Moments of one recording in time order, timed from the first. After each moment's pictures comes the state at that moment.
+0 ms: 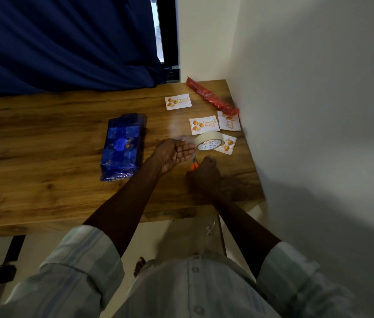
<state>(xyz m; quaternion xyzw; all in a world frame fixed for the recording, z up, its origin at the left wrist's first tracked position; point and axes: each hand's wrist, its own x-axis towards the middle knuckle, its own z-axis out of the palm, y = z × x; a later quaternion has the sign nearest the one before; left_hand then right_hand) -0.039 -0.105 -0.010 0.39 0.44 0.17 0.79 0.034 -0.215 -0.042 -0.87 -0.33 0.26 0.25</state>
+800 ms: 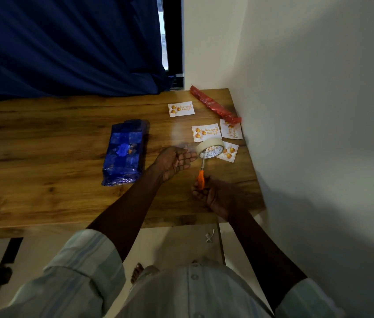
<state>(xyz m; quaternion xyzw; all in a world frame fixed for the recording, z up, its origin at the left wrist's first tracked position) -0.040 -0.102 -0.016 0.41 0.45 0.16 0.78 0.057 -0.262 -0.042 -0.41 -0.09 0.67 0.61</state>
